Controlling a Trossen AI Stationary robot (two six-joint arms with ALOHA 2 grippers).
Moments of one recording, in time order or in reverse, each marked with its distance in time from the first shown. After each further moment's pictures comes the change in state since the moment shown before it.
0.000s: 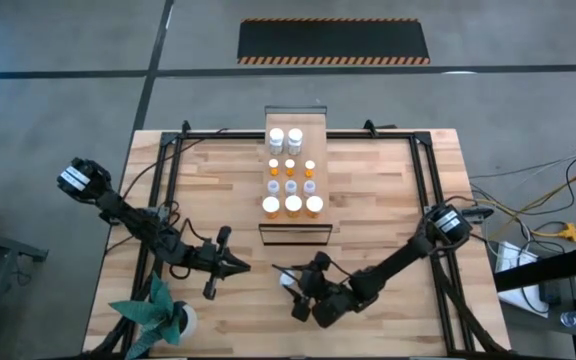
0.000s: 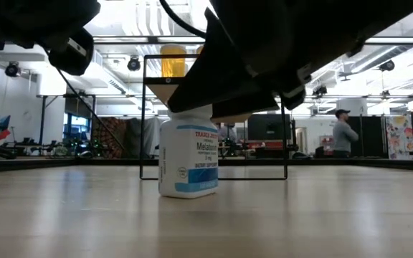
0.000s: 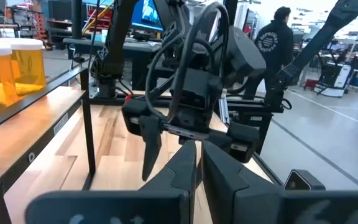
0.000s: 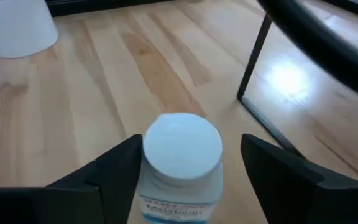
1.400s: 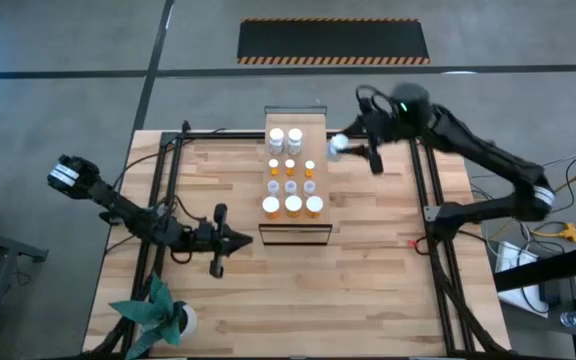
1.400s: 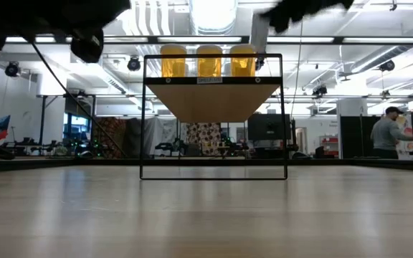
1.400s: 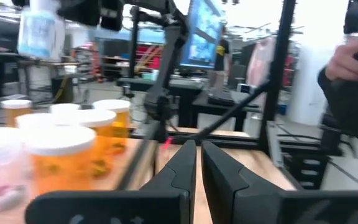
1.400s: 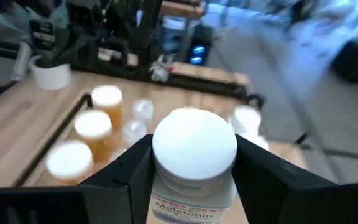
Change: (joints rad) left arm 0.155 -0.140 0.000 -0.003 -0.026 0.096; right arm -1.189 -0.867 -0.020 -0.523 -1.488 -1.030
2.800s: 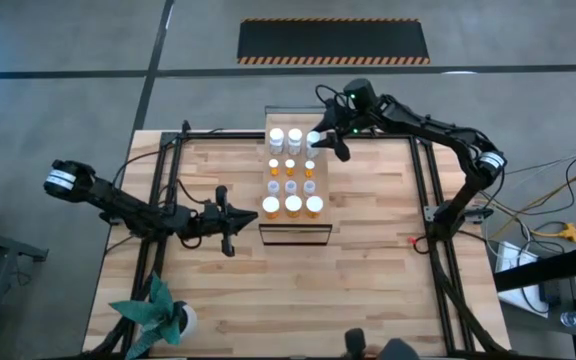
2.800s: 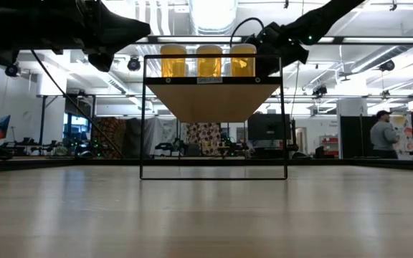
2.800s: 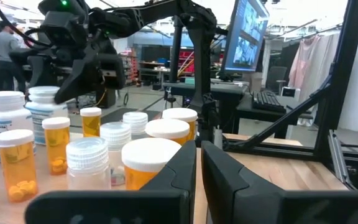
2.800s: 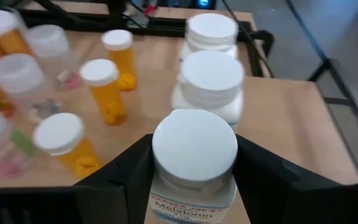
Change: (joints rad) left arm 0.206 -0.005 -0.001 0.000 0.035 0.032; right arm -0.120 0.463 0.098 0.110 -0.092 -0.084
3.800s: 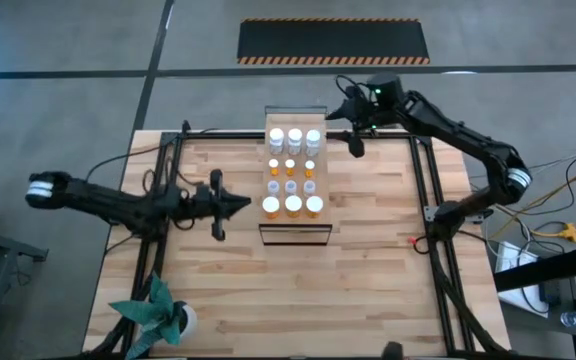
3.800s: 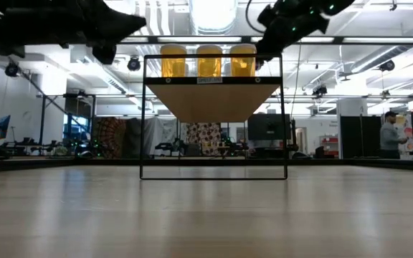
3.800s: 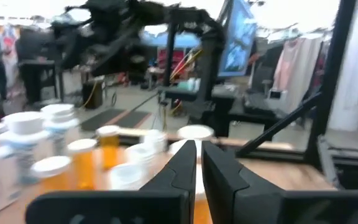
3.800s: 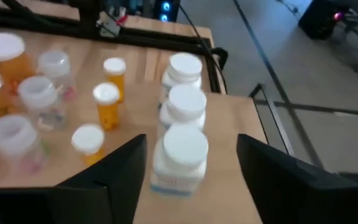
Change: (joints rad) left arm 0.213 -0.271 0.020 -0.293 0.279 -0.033; right arm 0.006 -0.225 0.000 -0.115 0.169 -0.008
